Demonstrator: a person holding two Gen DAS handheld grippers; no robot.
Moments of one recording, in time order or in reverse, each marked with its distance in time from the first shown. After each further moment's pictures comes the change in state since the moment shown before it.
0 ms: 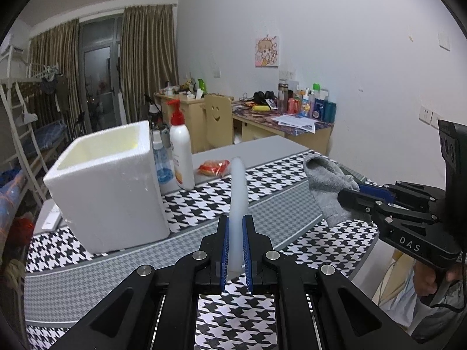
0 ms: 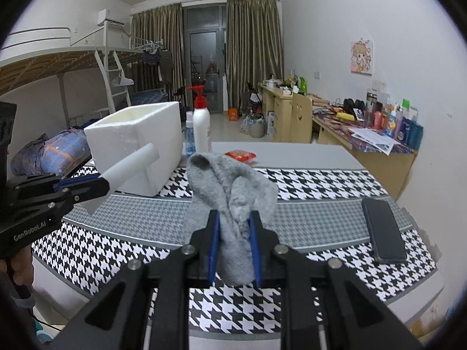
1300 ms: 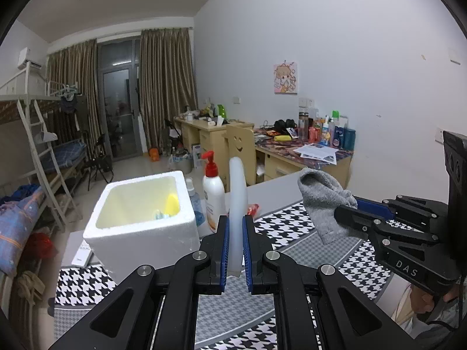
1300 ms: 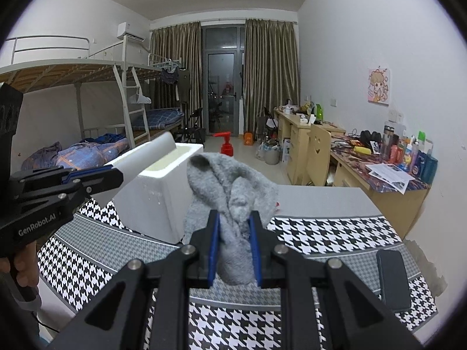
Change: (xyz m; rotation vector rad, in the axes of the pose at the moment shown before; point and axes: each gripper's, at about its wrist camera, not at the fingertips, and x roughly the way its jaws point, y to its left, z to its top) left arm -0.023 0.034 0.057 -0.005 -0.118 0.098; right arm 0.004 0.026 0.056 -0.055 -0.114 0.064
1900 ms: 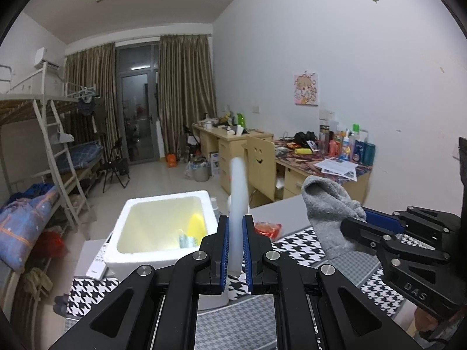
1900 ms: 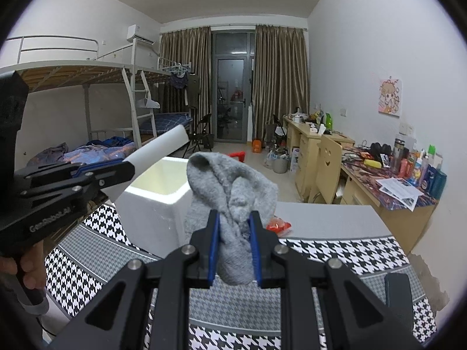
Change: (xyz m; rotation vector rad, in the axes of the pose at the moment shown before) left arm 0.013 0.023 0.026 -0.040 -0.041 0.094; right arm 0.015 0.018 0.032 -0.035 -0.027 0.042
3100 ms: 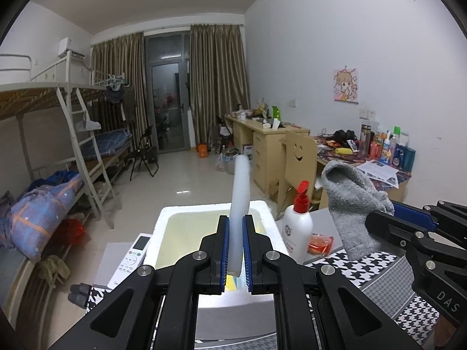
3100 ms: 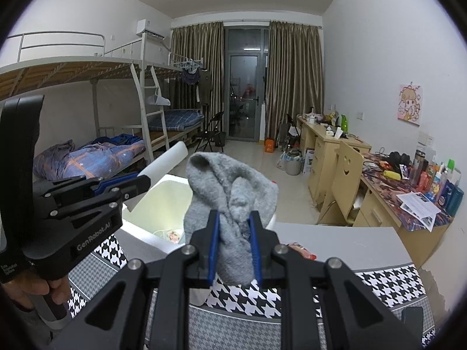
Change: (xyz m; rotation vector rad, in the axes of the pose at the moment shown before) left arm 0.065 0.058 0.017 -0.057 0.049 0.156; right arm 0.068 0.020 0.048 -0.020 0.031 0.044
